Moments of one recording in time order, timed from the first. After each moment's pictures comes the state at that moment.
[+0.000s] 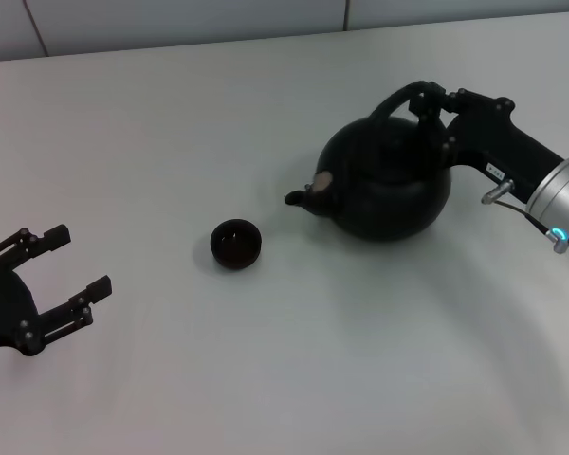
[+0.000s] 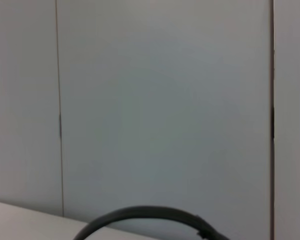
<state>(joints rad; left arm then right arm) -0.27 -2.06 0.61 0.50 1.81 1.63 -0.79 0.51 2.08 -0.45 -0.11 -1.46 -1.23 0.51</state>
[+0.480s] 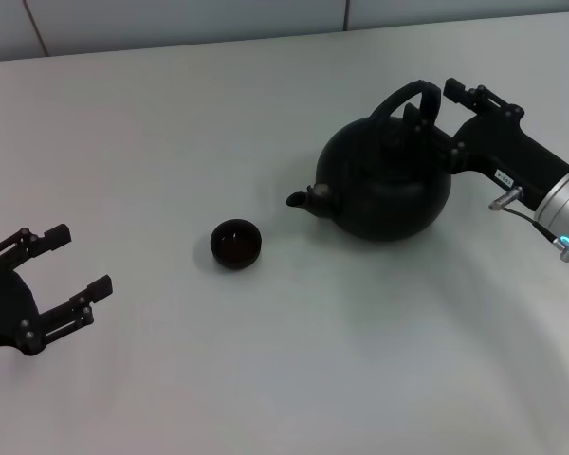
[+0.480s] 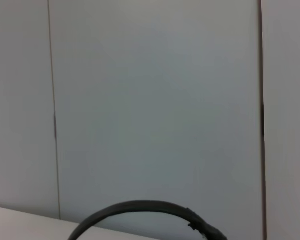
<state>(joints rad) -0.27 -2.06 0.61 0.50 1.81 1.63 -0.79 0.49 2.08 -0.44 -0.11 -1.46 -1.25 0.52</state>
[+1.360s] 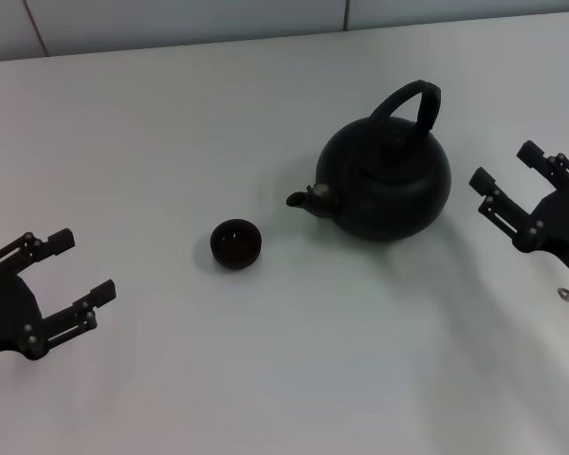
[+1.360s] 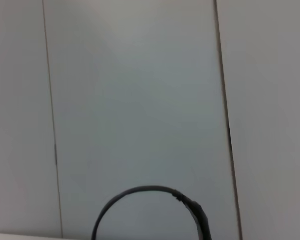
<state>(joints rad) -0.27 -2.06 0.62 0.49 1.81 1.64 -0.79 0.24 2.08 -0.43 -0.09 -1.45 -1.53 0.47</state>
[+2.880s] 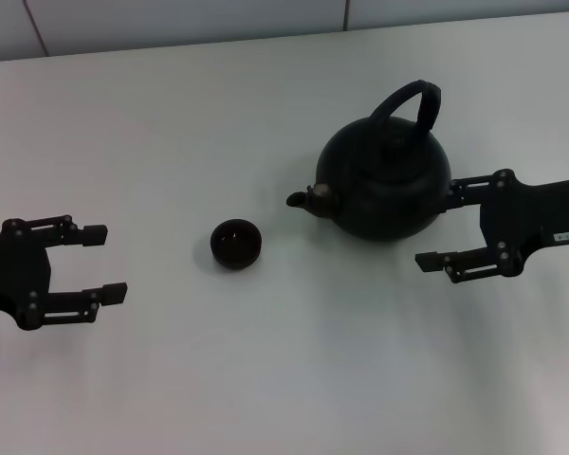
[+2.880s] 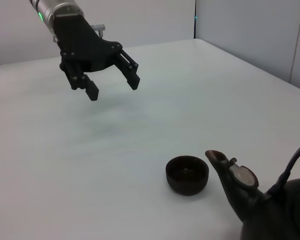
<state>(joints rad) -0.51 -1.95 0.67 0.61 2.11 1.70 -1.14 0.46 2.06 -0.64 -0.91 -2.22 -1.72 1.25</state>
